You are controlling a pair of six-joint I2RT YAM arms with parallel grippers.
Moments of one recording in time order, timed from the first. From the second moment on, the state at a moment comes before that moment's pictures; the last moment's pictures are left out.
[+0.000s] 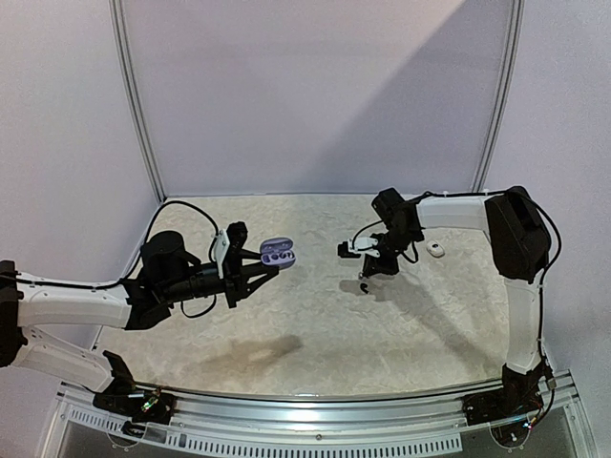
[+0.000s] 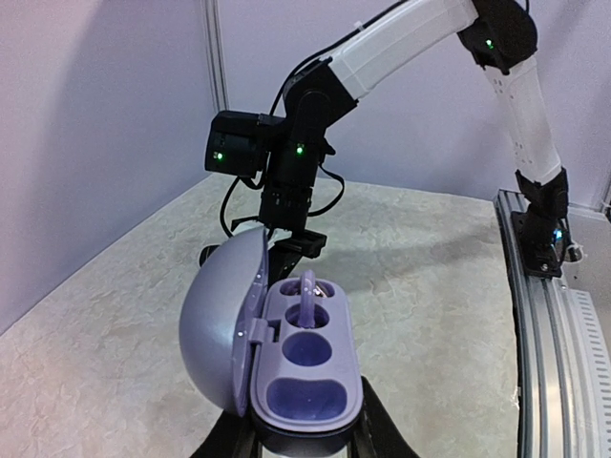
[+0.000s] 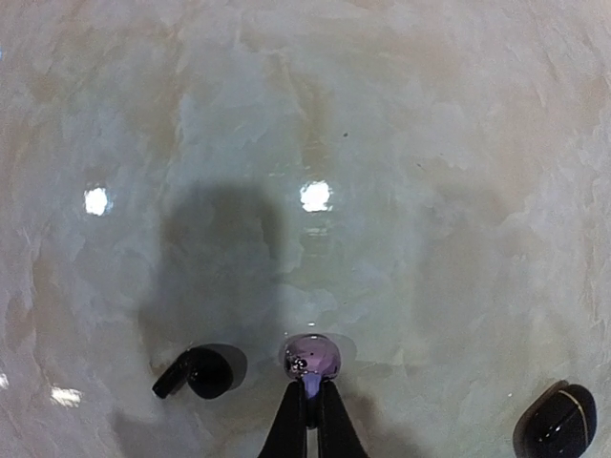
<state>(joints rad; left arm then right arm) -0.79 1.21 0.48 0.63 0.36 0.09 0.52 2.13 1.55 -0.66 -0.31 -0.98</state>
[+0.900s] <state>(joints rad) -0.79 1.24 0.49 0.64 0.41 0.10 0.76 1.62 1.76 -0.61 -0.57 -0.70</state>
